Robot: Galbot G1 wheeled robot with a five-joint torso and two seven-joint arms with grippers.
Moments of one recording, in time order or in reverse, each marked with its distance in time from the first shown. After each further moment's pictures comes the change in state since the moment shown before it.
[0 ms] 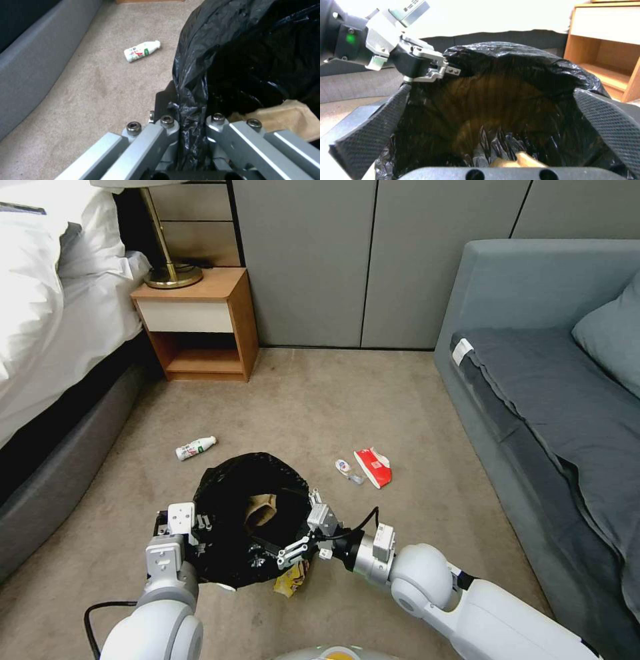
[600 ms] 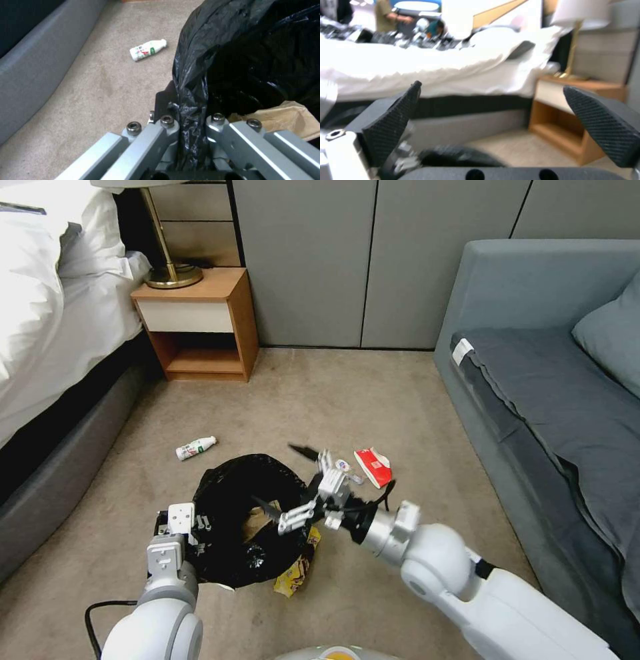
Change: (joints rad) left arm -0.017 0.013 -0.031 0.024 -0.013 -0.001 0.001; right arm -0.093 0.012 0.256 0.258 -0.021 0.009 0.041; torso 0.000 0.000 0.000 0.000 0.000
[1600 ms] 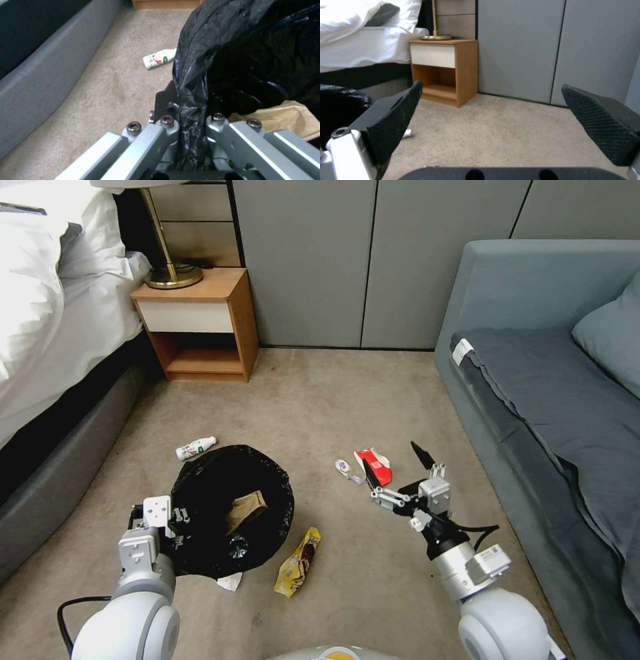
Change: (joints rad) left arm -0.016 0.033 -0.076 -0.018 -0.072 0.009 -0.004; right arm -0.517 0.189 0.396 0.027 -0.244 0.028 0.245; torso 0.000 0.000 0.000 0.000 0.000
